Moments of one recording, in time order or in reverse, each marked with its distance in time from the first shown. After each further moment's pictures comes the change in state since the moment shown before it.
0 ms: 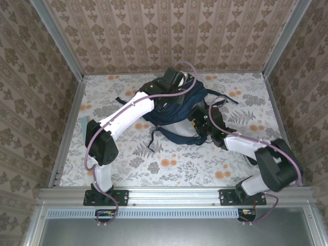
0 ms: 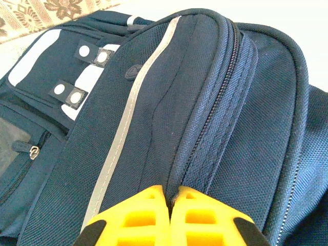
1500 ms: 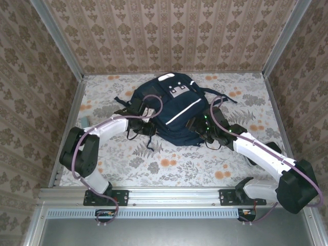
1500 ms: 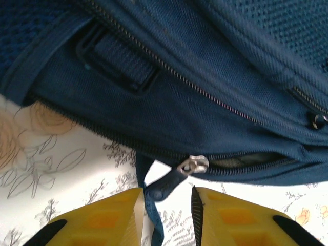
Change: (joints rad) left arm 0.274 -0.263 -0.849 0.210 0.359 0.078; right arm 0.099 -0.192 0.191 -0.709 0.074 -0.237
